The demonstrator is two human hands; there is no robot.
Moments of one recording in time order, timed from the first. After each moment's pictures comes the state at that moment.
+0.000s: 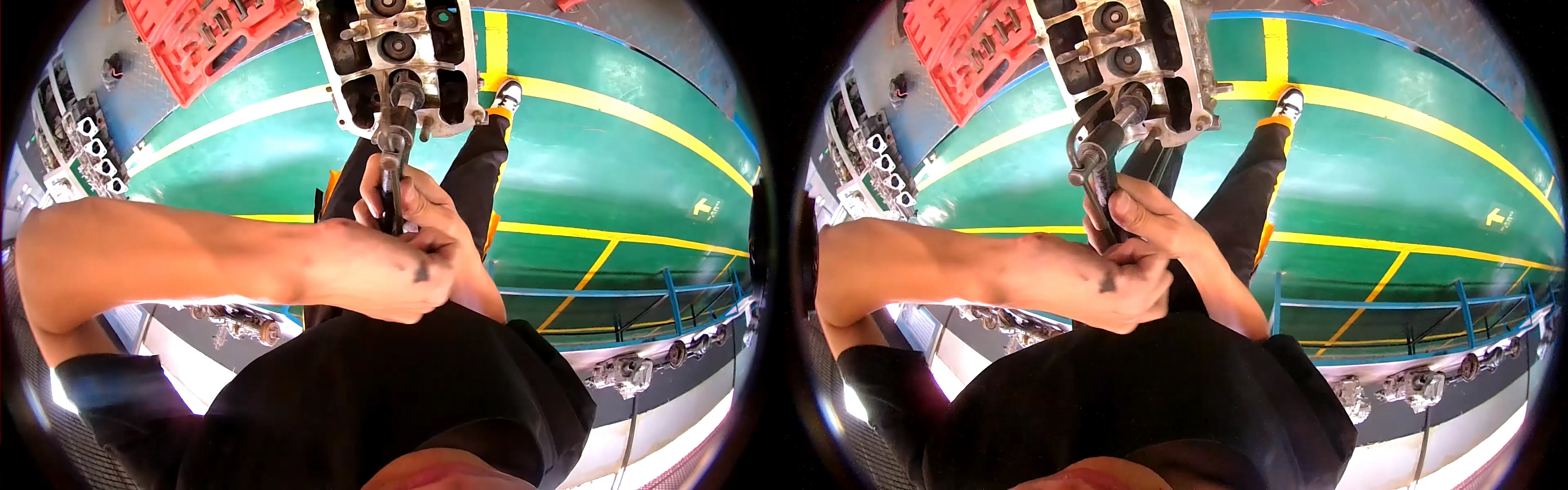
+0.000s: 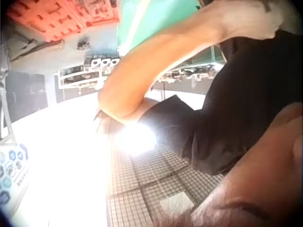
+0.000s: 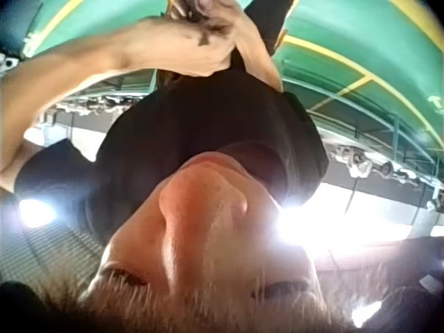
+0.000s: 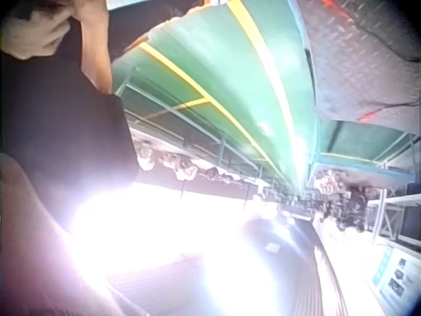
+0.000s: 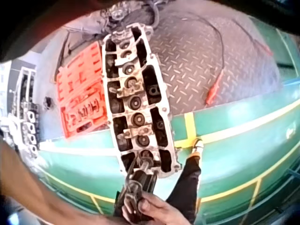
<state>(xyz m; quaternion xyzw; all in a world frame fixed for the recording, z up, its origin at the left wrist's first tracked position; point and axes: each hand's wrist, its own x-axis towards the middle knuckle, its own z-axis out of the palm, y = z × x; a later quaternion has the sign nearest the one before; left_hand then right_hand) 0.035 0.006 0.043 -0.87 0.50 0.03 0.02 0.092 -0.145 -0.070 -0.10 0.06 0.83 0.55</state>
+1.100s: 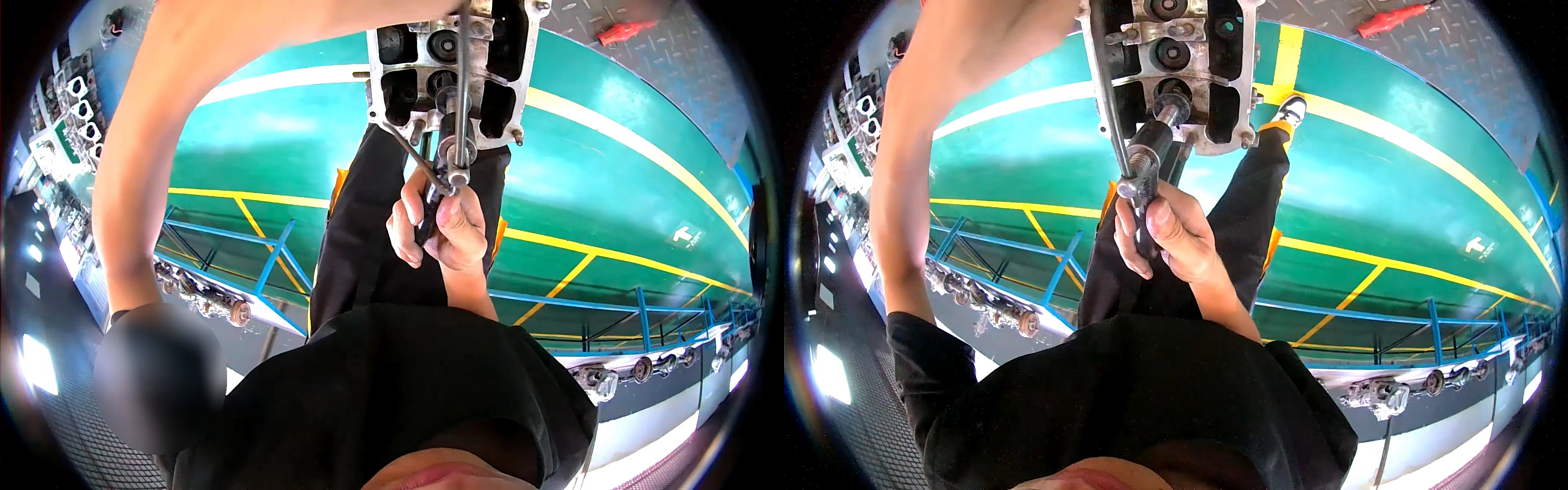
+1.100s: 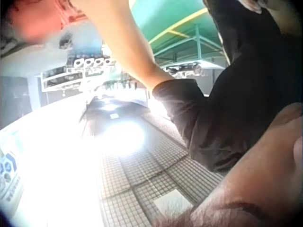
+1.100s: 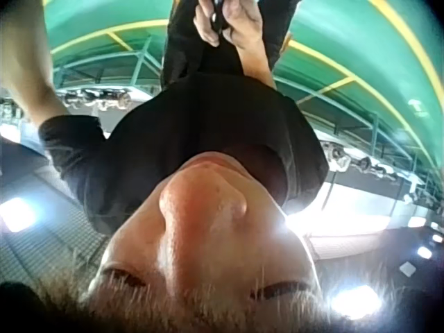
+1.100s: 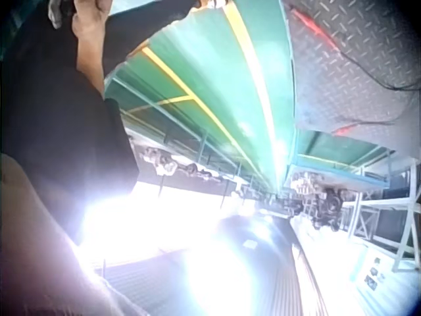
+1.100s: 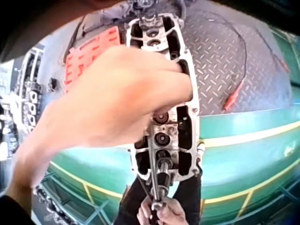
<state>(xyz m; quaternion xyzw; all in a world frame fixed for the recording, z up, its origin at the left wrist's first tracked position) 0.038 0.146 -0.005 -0.98 -0.02 -0.15 -0.15 0.087 -0.147 -0.065 -0.13 0.03 0.79 0.60</state>
